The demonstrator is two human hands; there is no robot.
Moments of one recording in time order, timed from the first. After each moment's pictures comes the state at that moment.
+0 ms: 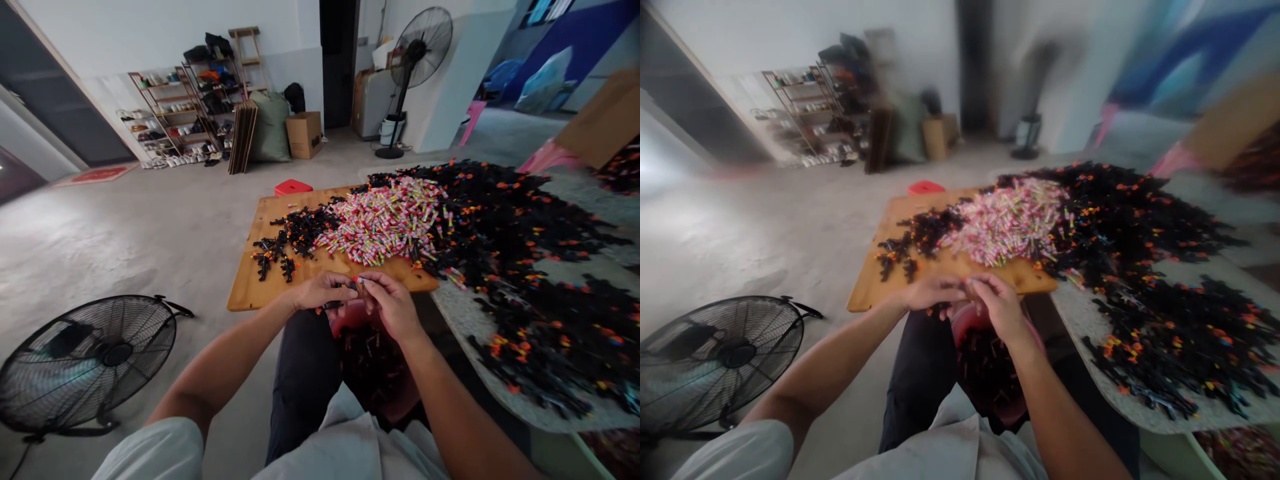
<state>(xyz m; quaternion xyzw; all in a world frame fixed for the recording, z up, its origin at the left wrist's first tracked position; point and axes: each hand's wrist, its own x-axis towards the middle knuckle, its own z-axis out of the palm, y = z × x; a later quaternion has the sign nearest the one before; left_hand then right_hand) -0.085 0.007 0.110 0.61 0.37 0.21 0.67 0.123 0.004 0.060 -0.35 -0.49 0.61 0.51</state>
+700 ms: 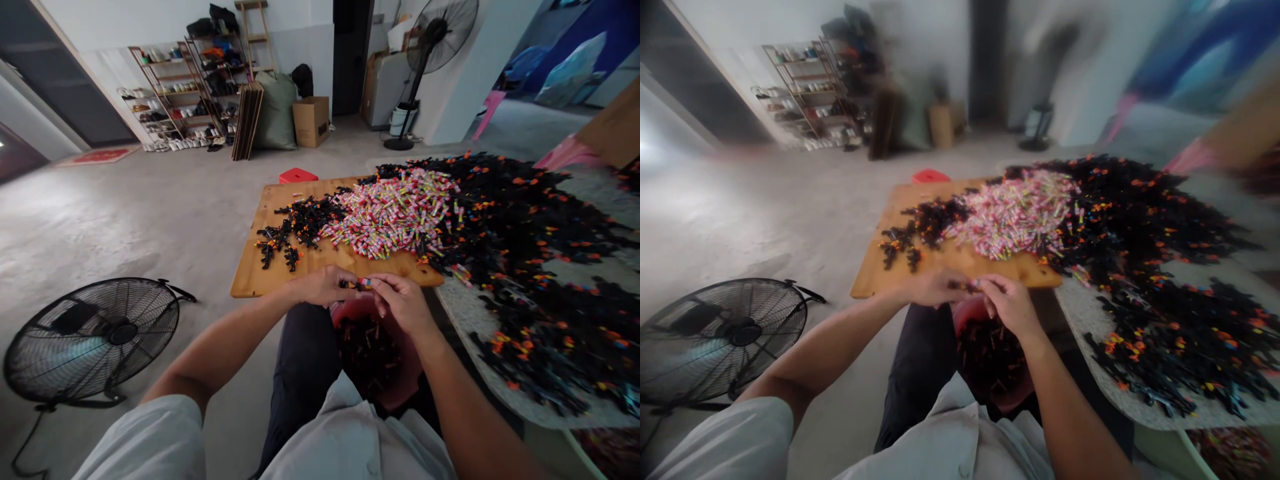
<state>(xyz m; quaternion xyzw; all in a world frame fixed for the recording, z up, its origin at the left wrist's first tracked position) -0.085 0.002 0.104 0.75 0.41 0.19 0.48 0.142 0.001 0.061 -0.41 -0.59 0.56 0.42</state>
